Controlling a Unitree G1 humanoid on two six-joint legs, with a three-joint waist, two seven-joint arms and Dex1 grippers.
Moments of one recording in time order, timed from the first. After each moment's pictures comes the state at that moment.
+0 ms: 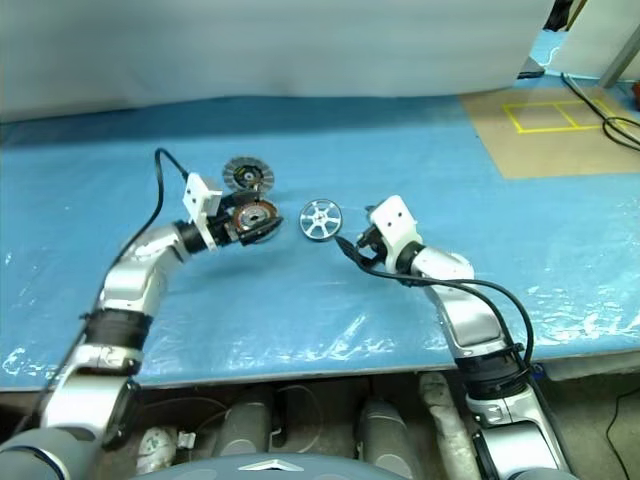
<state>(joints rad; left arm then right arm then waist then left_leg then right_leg) -0.64 0.45 -0.02 0.44 -0.22 0.04 -0.96 -0.36 -0.39 0.13 -0.14 0.12 0.42 0.55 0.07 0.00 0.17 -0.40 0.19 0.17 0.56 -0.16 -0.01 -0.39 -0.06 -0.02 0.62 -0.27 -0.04</state>
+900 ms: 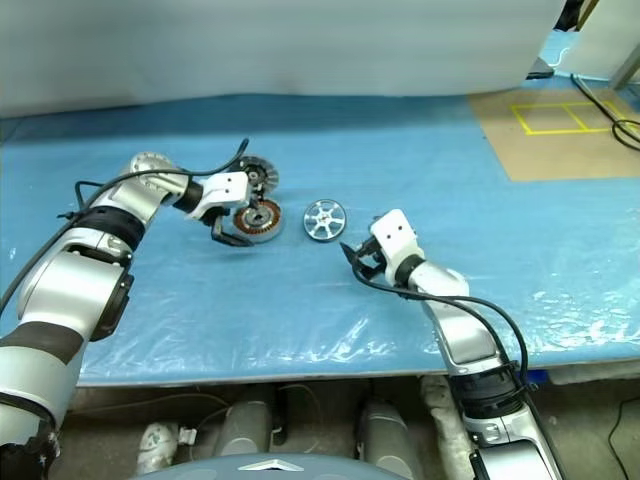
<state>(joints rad) -1.19 0.52 -0.32 1.23 0.27 -0.32 -1.34 -0.26 -0.36 0.14 -0.19 0.06 0.43 0.45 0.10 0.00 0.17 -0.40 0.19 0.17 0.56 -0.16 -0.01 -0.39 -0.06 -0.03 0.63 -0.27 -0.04</state>
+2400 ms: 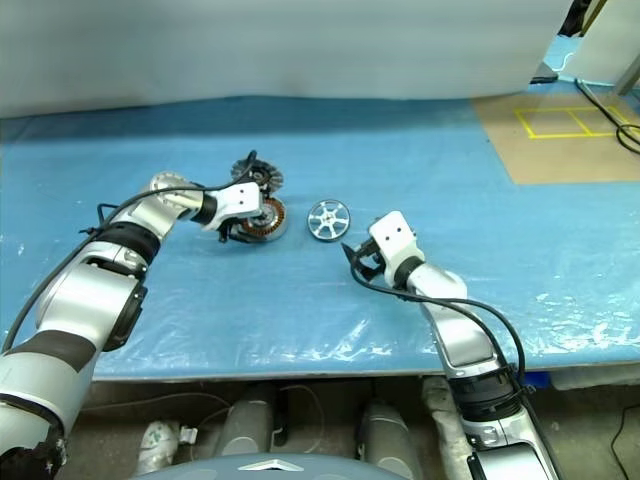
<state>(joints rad) -1.12 0.45 -0.28 1.21 0.27 -0.27 -1.21 -0.26 -0.35 0.14 -0.20 0.03 0.44 0.43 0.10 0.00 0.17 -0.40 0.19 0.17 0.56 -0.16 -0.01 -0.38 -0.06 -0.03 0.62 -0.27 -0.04</state>
